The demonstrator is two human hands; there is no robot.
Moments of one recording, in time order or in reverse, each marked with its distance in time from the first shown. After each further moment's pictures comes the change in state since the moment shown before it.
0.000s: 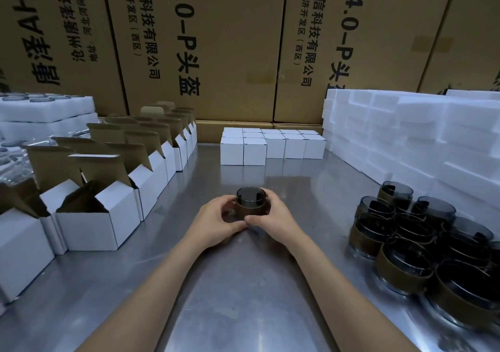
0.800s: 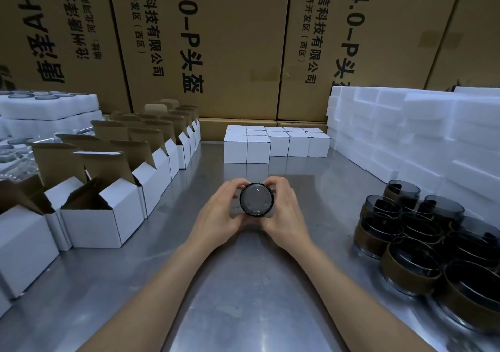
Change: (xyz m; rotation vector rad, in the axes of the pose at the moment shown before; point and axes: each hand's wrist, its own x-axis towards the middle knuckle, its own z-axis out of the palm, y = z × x) left_hand -0.004 0.005 0.001 0.020 0.132 0.270; right_hand -0.011 0.006 -0.002 -0.303 0.266 -0.442
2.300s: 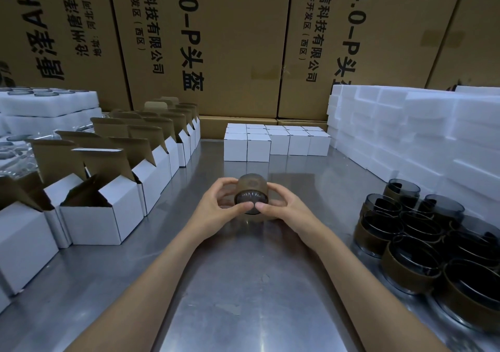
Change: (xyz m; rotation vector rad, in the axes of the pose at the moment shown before) left_hand 0.005 -0.005 -0.006 -0.458 -0.053 -0.328; right_hand 0.009 -0.007 -0.028 0.740 -0.377 0.435
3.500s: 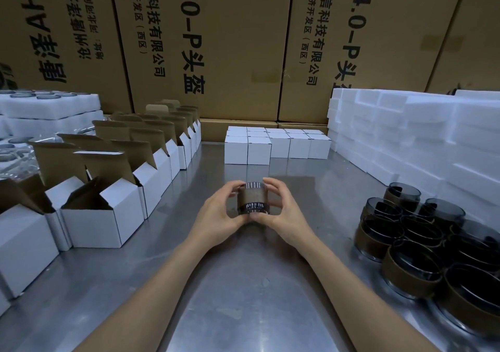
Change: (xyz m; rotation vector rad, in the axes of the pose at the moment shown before) left_hand 0.001 -0.006 0.004 0.379 0.067 0.247; right_hand 0.003 0.013 0.009 -0.267 0.161 -0.230
